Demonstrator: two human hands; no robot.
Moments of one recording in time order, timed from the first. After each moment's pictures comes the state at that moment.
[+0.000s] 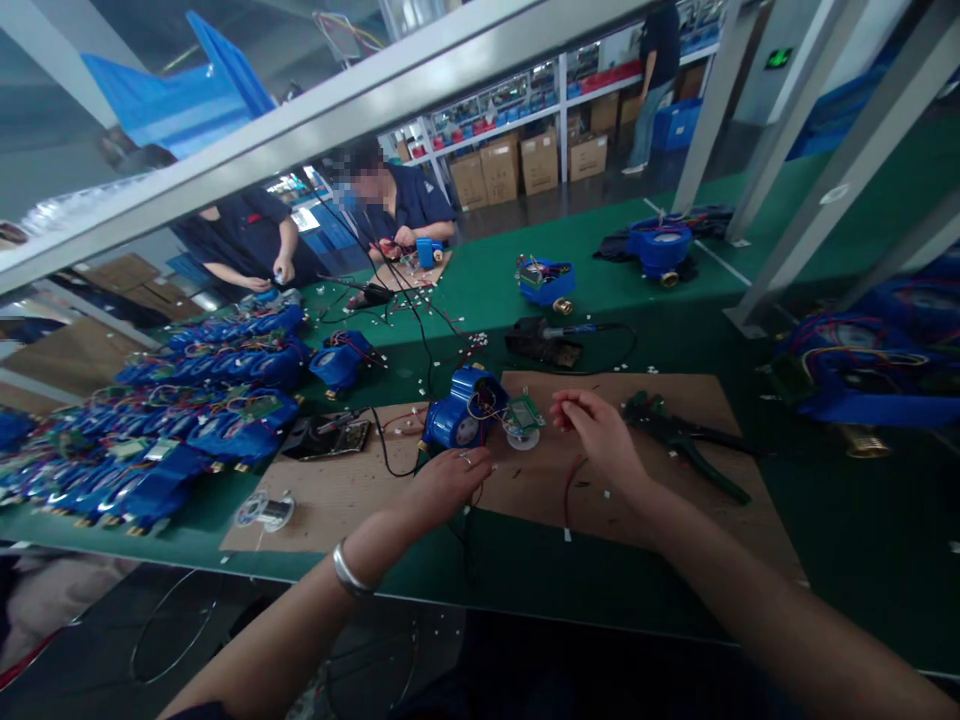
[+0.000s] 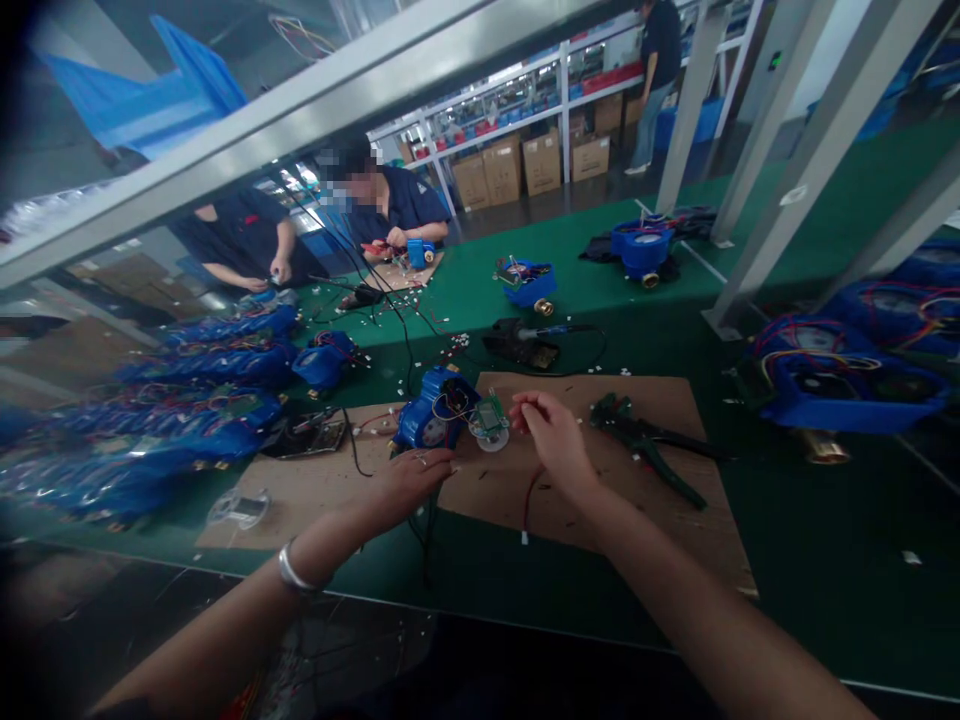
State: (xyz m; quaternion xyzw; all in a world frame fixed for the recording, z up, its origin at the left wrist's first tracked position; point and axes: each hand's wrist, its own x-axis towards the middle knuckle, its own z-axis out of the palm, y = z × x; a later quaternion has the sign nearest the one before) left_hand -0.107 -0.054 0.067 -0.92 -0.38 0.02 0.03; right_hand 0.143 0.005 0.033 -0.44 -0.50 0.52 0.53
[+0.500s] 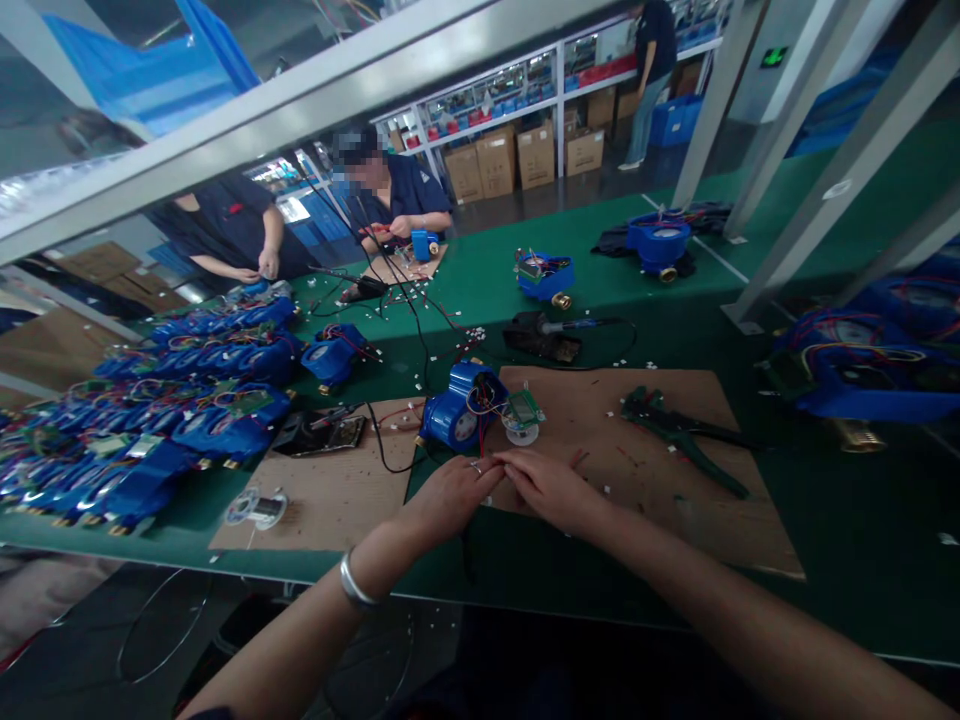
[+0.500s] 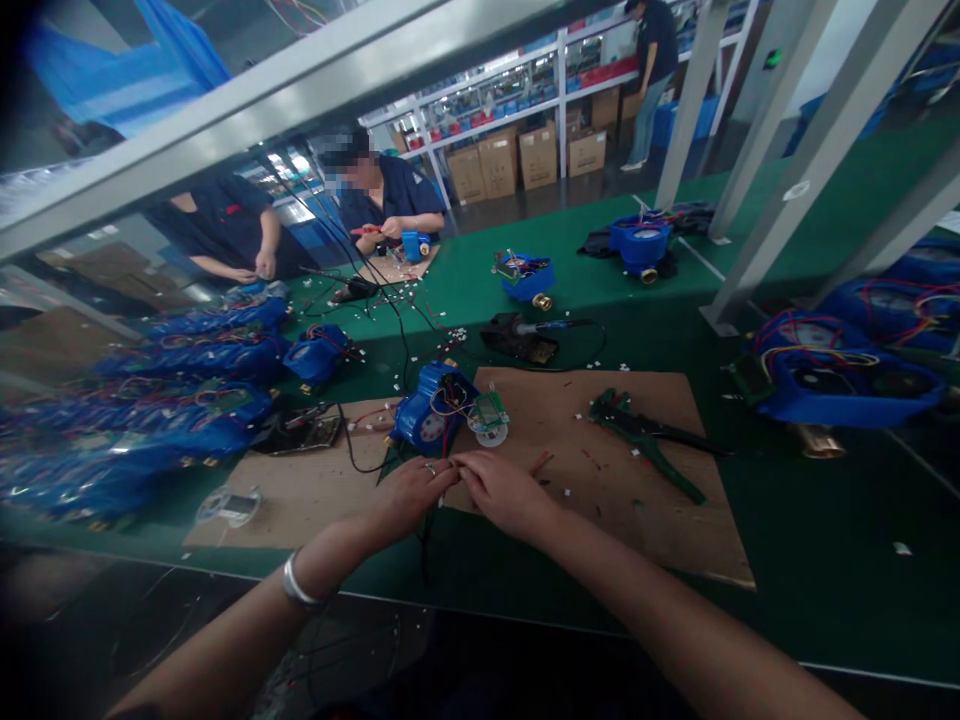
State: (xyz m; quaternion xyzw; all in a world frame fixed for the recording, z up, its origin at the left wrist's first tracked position) left_hand -0.096 -0.069 0.064 -0.92 -0.40 0.04 0.00; right_hand 0.099 -0.045 0.030 -0.32 -0.81 0.40 0.30
